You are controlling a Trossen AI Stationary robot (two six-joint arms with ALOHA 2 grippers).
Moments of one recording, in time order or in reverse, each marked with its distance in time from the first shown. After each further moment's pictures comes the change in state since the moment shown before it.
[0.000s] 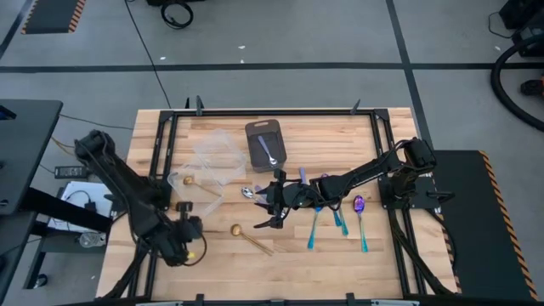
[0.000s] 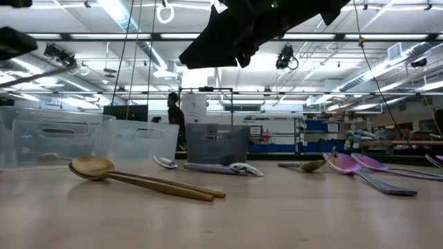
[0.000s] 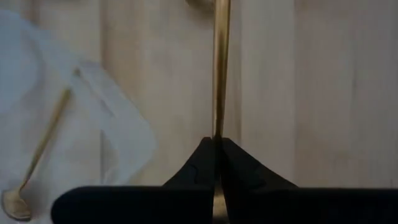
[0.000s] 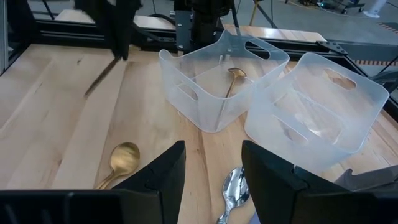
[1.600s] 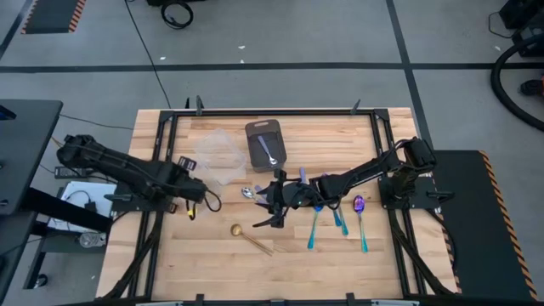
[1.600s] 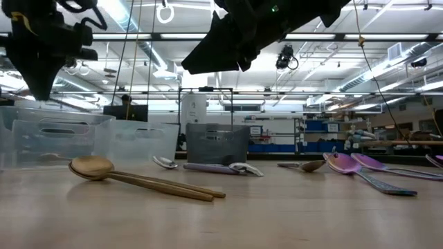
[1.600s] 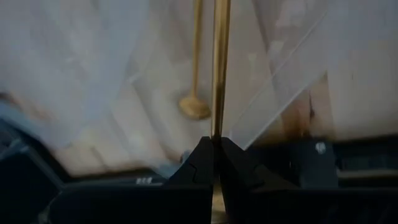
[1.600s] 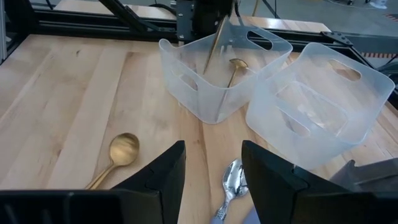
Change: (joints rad) left arm 0.634 -0.141 0.056 -0.520 0.091 0.953; right arm -0.009 0.000 -0.001 -0.032 -0.019 0.008
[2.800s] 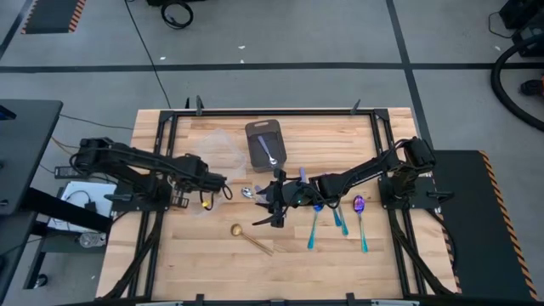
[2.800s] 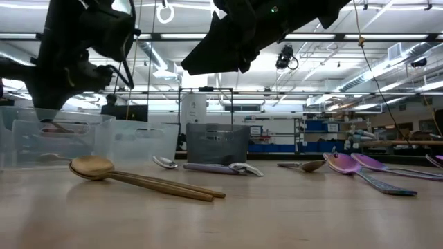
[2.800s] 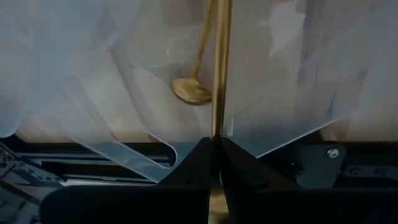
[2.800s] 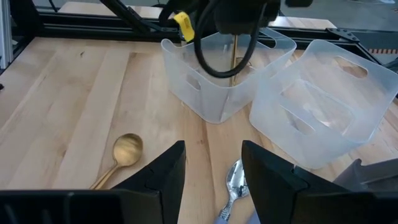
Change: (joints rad) left arm 0.193 0.242 -0.047 0.067 0.039 0.010; right arm -0.007 0.000 0.000 0.000 -0.027 0.016
